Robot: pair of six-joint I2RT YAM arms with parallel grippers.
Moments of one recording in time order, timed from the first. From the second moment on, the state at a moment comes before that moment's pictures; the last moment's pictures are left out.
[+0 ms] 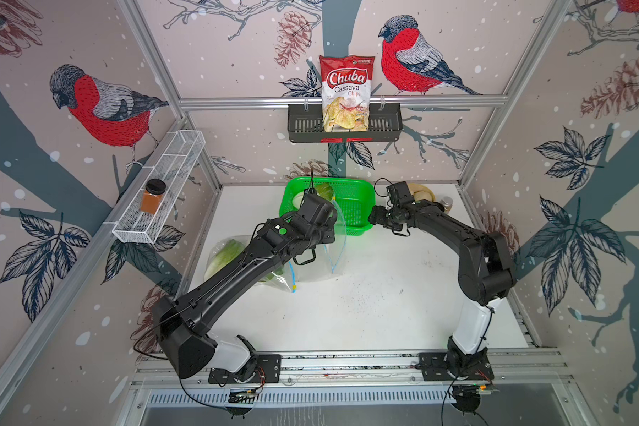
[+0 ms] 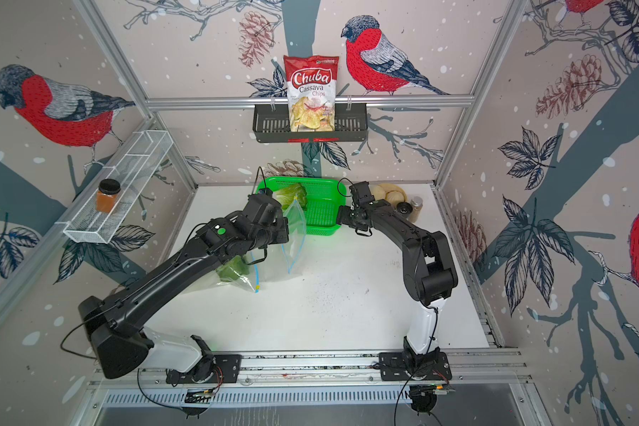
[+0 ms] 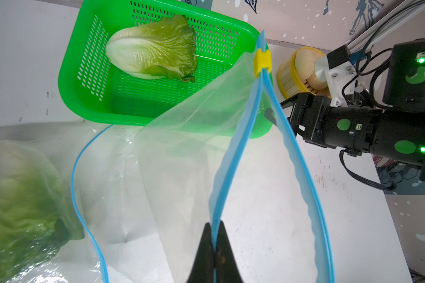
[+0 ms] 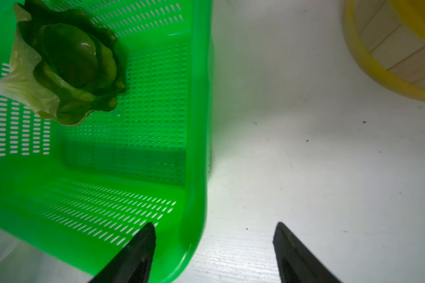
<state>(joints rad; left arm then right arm) -0.75 1.41 1.44 -0.83 -0.24 -0.66 0.40 1.92 1.47 -0.51 -0.13 0.47</state>
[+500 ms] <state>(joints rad) -0.73 1.39 1.39 -0.83 -0.24 -0.66 0.36 1.86 1.34 -0.53 -0.04 0.48</state>
